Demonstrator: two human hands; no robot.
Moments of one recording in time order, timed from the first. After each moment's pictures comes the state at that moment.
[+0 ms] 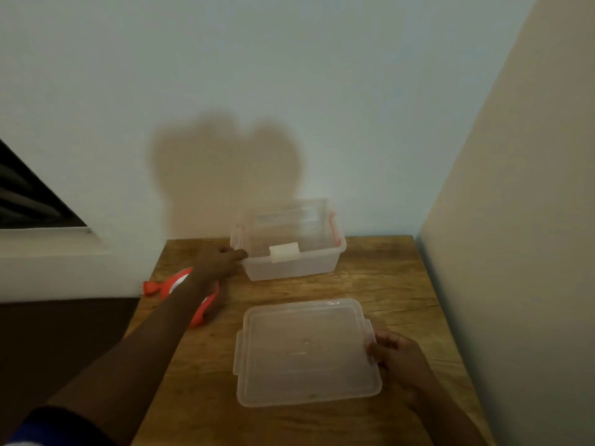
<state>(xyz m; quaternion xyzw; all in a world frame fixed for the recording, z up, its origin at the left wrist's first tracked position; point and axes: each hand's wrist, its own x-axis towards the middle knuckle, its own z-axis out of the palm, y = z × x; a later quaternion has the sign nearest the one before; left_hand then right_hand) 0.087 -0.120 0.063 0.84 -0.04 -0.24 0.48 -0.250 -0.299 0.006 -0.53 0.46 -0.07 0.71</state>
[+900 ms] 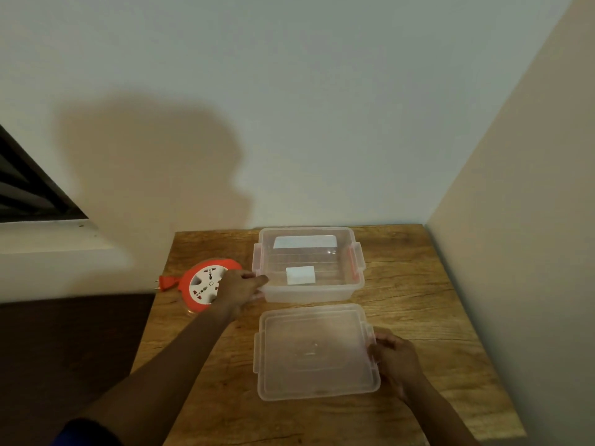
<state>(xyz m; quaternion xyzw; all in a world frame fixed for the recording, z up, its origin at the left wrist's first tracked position) 0.075 -0.066 0.001 0.79 -0.04 -0.34 0.52 -0.220 -0.226 -0.040 -0.54 0.55 -0.12 0.62</state>
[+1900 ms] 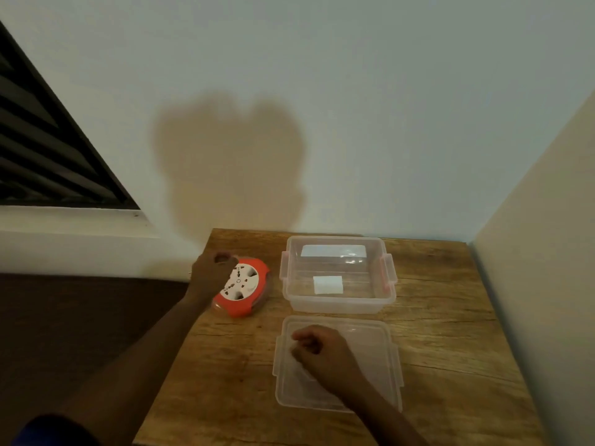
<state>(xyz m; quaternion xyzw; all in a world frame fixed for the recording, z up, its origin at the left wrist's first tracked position) 0.121 0.001 0.031 0.88 -0.08 -0.10 0.45 -0.130 -0.143 0.022 -0.79 0.24 0.03 0.57</state>
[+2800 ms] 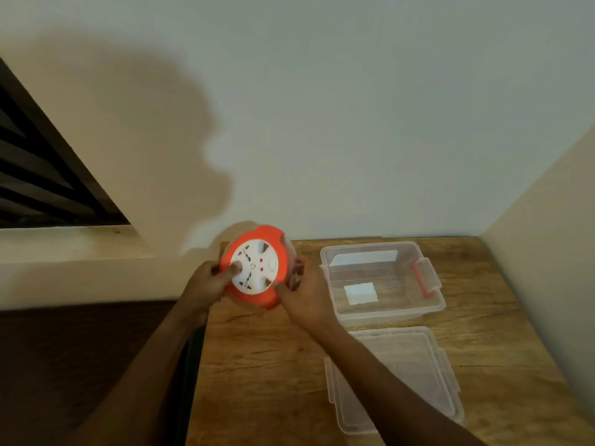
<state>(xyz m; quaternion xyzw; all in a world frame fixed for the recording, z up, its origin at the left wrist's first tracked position) 0.218 0.060 0.025 0.77 -0.10 -0.31 0.54 0.061 -0.078 0.055 -0.77 0.31 -0.17 0.54</state>
